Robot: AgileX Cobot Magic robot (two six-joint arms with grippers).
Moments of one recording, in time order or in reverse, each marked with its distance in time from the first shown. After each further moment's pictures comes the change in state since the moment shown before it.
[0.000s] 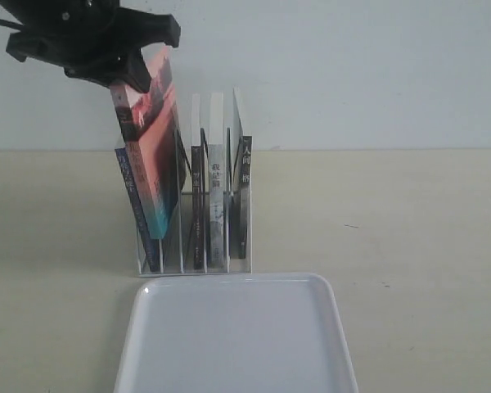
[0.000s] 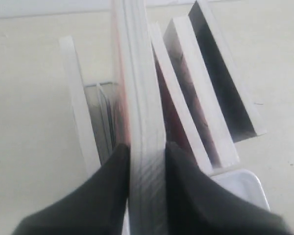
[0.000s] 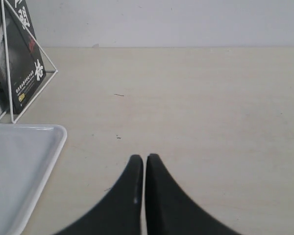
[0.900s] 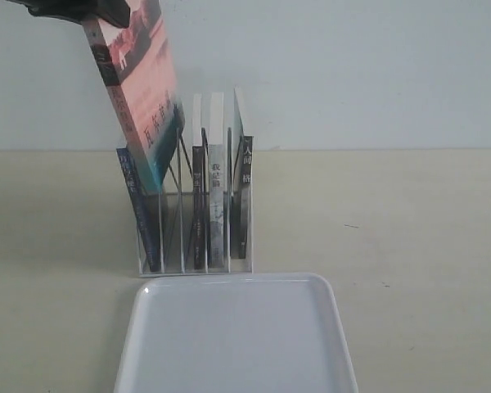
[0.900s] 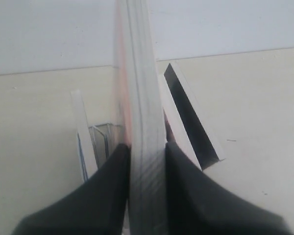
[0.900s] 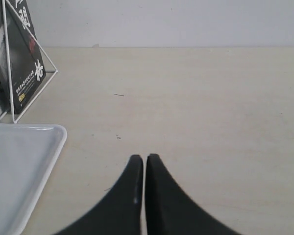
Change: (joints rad) left arm 0.000 -0.123 0.000 0.006 -0.059 0.002; right arm 0.000 0.000 0.000 0.000 0.000 0.000
